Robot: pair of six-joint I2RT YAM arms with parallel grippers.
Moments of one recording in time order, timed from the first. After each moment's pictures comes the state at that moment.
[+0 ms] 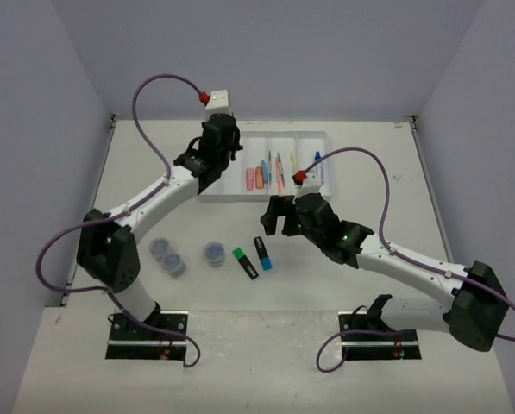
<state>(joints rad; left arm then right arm) -0.57 1.67 1.41 -0.11 -0.50 -0.37 0.88 1.20 0.80 -0.13 0.27 0.61</state>
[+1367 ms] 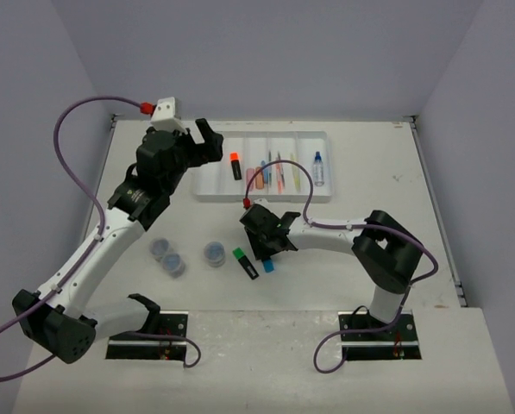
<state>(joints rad) -0.48 1.18 1.22 -0.21 -0.27 -0.41 0.97 1.80 1.08 -0.42 0.18 0.56</state>
